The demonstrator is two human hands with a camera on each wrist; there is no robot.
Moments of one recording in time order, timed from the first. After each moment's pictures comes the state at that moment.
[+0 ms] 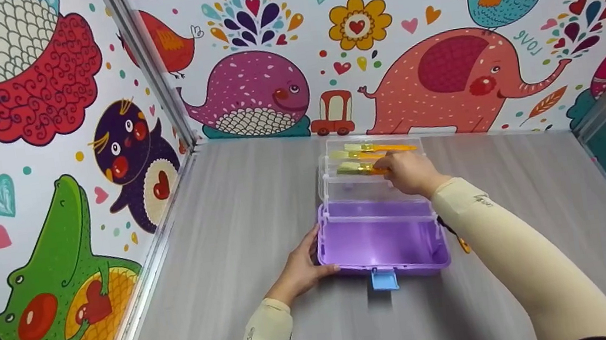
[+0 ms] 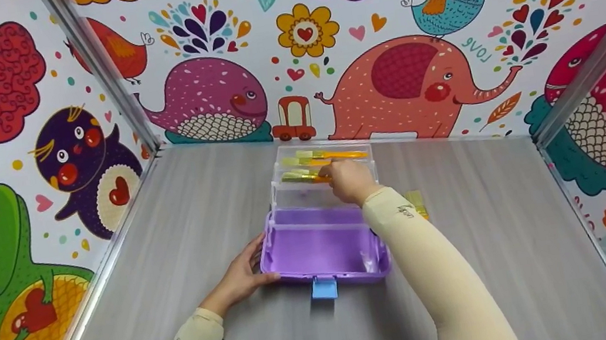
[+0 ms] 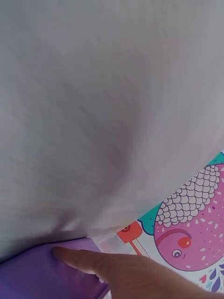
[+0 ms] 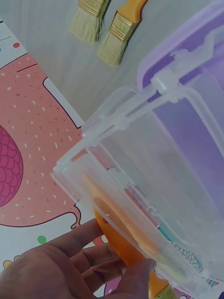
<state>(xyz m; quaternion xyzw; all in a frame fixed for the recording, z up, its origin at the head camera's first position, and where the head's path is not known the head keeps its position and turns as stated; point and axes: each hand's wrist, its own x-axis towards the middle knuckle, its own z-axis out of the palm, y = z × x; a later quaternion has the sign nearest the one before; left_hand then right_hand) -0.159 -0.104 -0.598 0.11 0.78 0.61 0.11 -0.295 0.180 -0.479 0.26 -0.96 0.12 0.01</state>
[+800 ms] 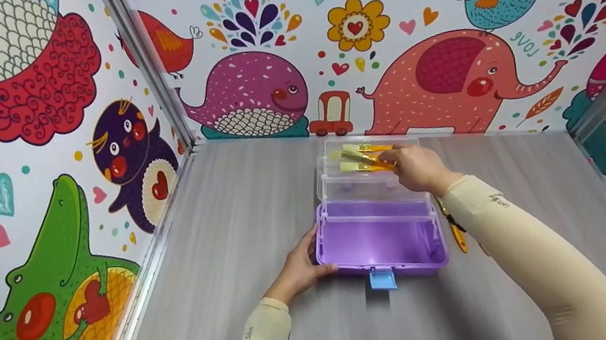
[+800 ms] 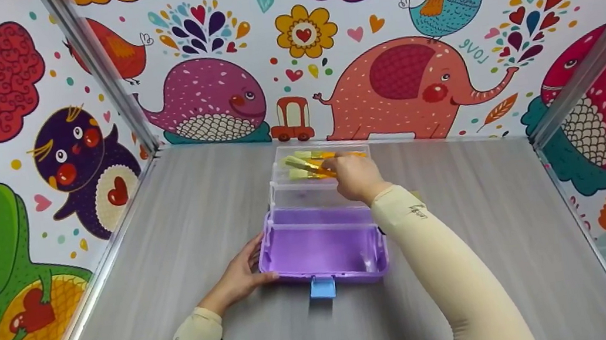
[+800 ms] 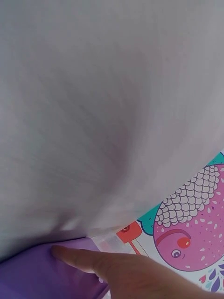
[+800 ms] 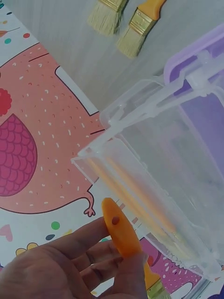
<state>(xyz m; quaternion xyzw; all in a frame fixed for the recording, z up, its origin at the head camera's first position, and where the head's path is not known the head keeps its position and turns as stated) -0.159 -0.104 -0.598 0.10 0.78 0.61 0.11 -0.284 0.189 -0.456 0.23 -0.96 0.13 0.01</state>
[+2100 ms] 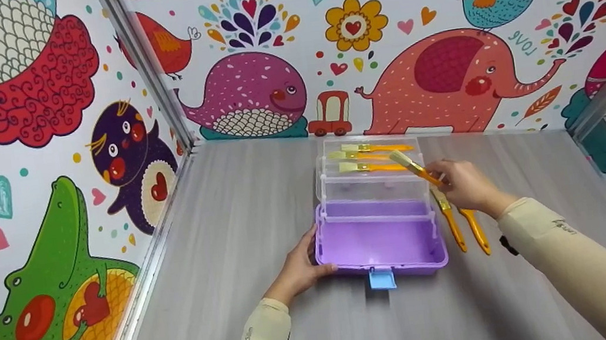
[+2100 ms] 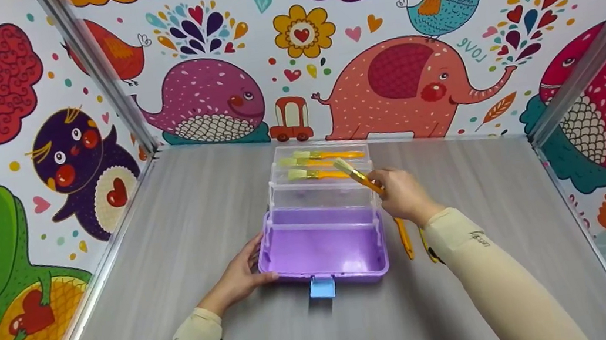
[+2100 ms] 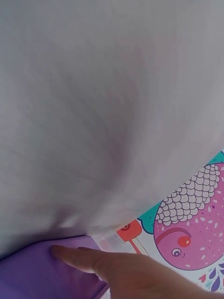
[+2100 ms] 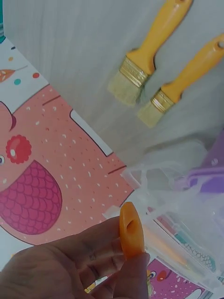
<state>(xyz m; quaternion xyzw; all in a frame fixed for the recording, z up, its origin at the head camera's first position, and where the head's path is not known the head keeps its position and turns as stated) -0.159 -0.104 -0.596 0.10 0.78 0.60 0.12 -0.245 0.271 -0.471 0.16 -0.96 0.24 -0.05</state>
